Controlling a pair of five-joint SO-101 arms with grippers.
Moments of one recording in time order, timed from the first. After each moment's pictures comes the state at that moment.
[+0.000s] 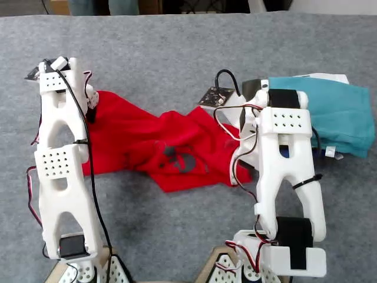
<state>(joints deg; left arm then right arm) -14.8 57.2 -57.7 99.9 50.2 1.8 -10.2 15.6 97.2 57.7</state>
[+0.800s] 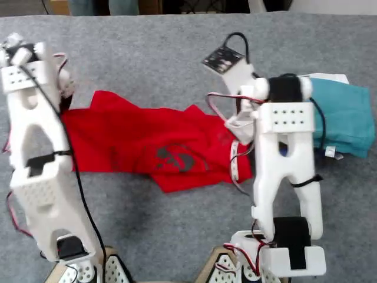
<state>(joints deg) -20.2 26.3 -39.2 100.4 32.6 -4.1 -10.2 -1.1 97.2 35.9</state>
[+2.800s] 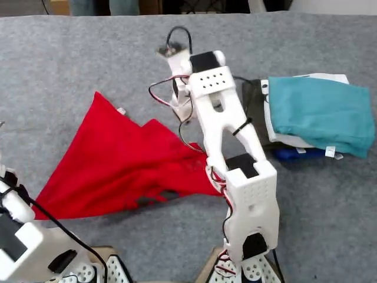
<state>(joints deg) -56.3 -3.4 18.3 100.4 -44.9 -19.4 32.2 -36.4 96.2 13.1</state>
